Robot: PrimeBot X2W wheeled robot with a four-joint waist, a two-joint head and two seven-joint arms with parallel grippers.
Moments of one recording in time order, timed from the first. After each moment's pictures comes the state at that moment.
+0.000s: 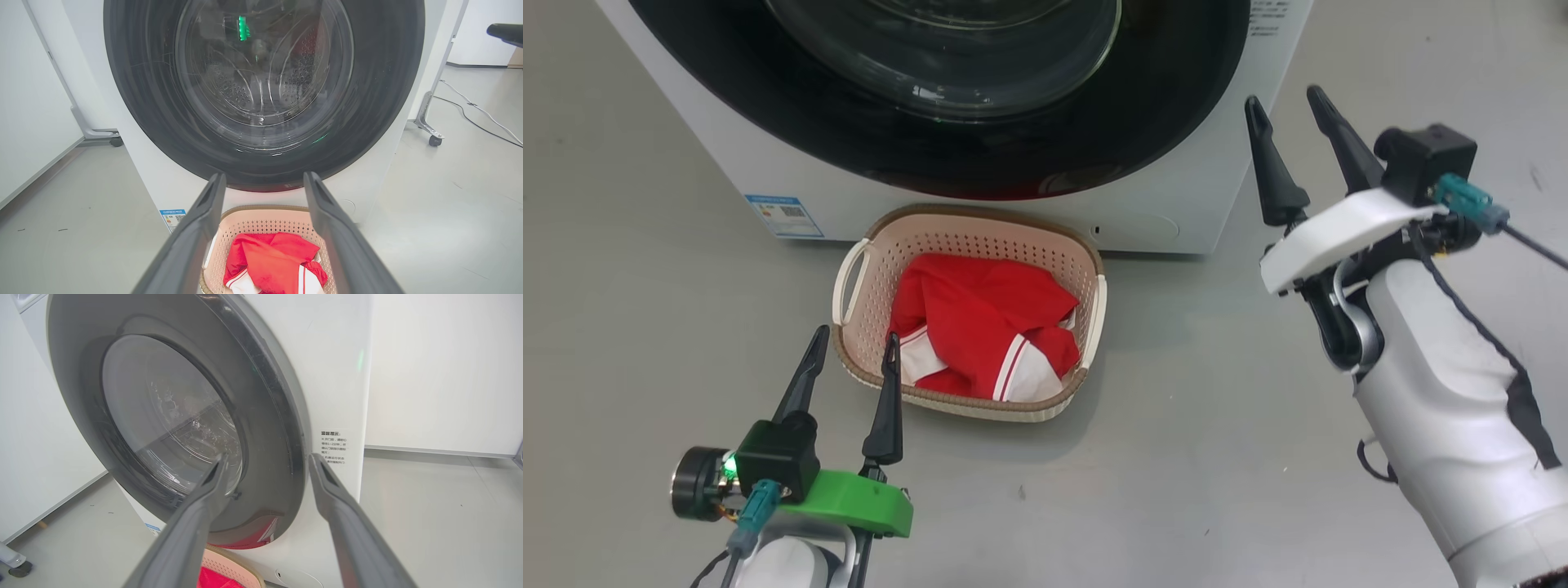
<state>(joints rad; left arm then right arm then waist) -0.14 0.06 -0.32 0.14 -0.30 0.12 -0.25 -0.71 -0.15 0.43 0.62 0.57 0.13 -0.25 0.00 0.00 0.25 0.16</state>
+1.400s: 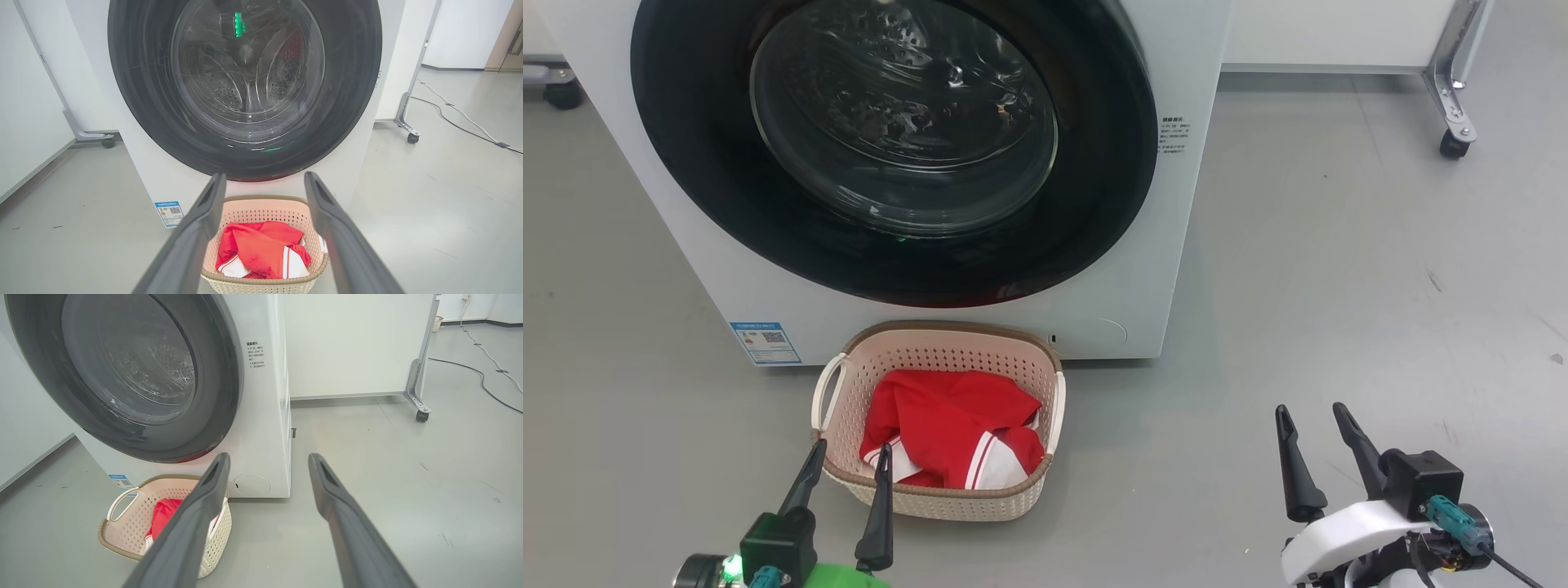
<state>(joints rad) 0.05 0.09 -0.32 0.17 -0.33 0.12 -0.24 0.01 -0.12 0.29 0.27 0.44 -0.01 -0.25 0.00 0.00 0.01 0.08</state>
